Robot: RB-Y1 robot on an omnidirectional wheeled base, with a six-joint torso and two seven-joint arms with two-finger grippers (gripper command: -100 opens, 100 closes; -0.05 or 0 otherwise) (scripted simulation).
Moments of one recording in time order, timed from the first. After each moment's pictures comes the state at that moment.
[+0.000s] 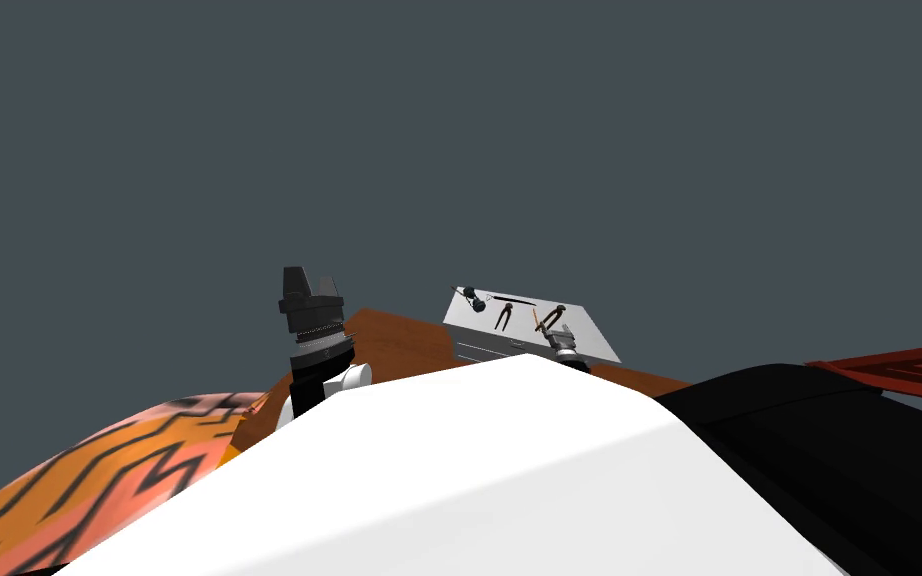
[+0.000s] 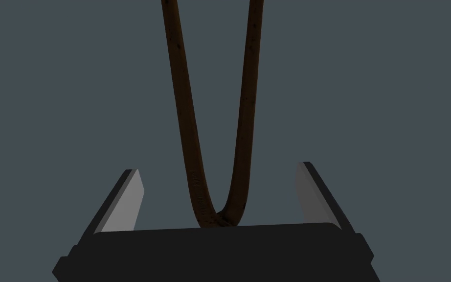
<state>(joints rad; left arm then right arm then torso) 0.45 0.00 0.07 -2.28 -0.06 -0.51 -0.11 0.32 -0.30 -0.38 -1.02 0.09 -0.74 1.13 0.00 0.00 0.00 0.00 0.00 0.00</state>
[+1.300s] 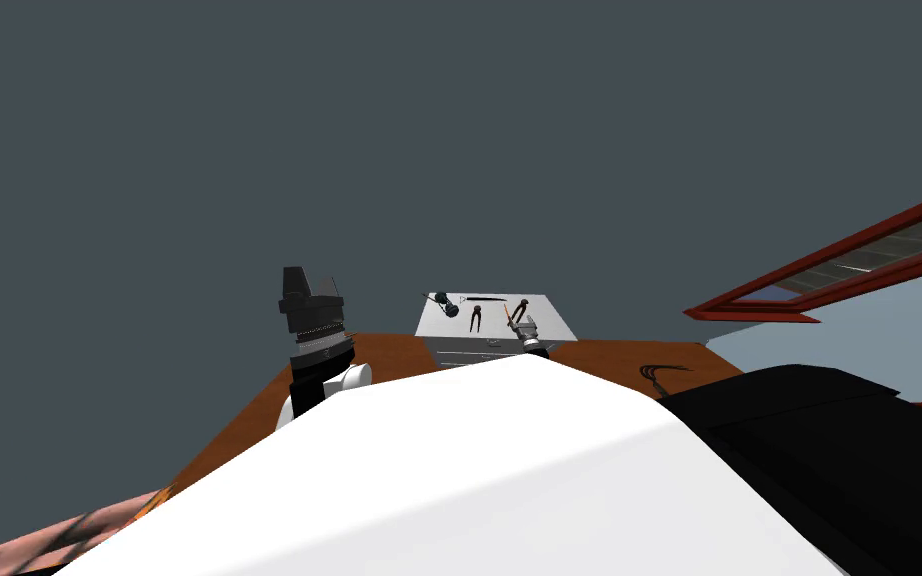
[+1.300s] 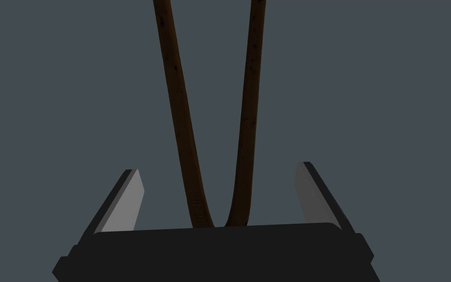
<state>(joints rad) 0.45 0.00 0.07 -2.28 -0.06 -0.51 -0.11 0.27 -0.13 -0.26 -1.17 0.28 -0.65 1.17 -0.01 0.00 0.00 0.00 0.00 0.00</state>
